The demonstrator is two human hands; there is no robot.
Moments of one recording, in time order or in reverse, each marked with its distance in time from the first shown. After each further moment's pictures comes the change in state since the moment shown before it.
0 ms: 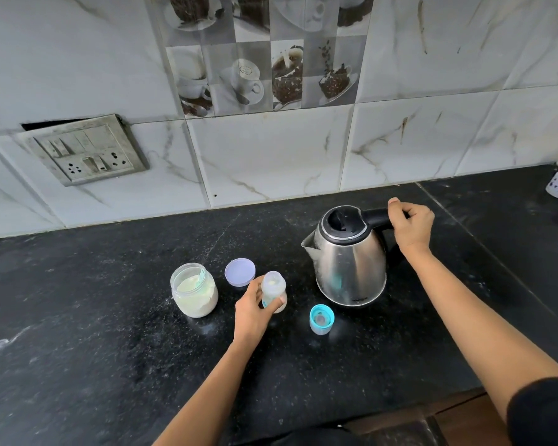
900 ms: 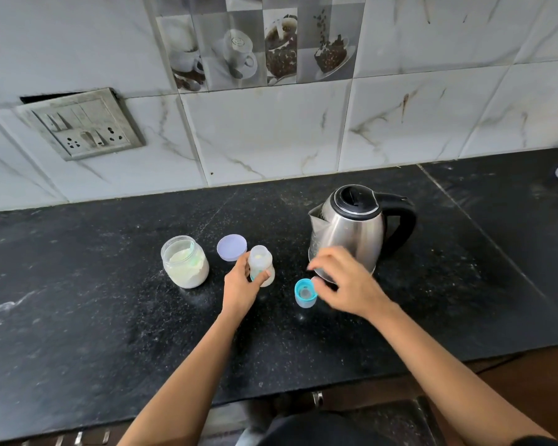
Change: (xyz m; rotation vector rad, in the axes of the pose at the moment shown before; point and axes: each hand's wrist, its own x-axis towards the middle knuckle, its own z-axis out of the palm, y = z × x) left_hand -0.007 0.006 0.008 0.117 0.050 -0.022; right_hand -0.134 -0.004 -0.004 -0.139 -0.562 -0.677
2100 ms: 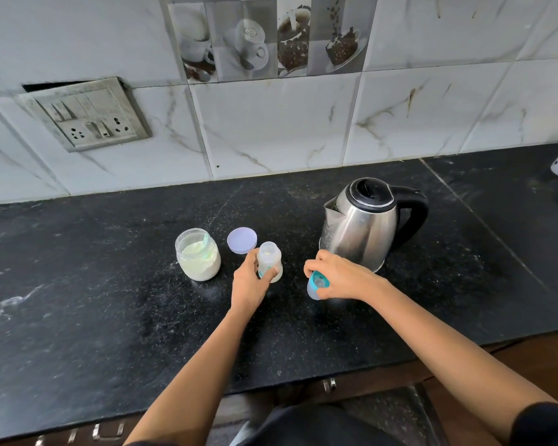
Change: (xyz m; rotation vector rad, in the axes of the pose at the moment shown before) left_hand 0.000 -0.022 -0.012 0.010 -0.038 0.047; right_hand 0.032 -0.015 0.023 -0.119 -0.807 0.342
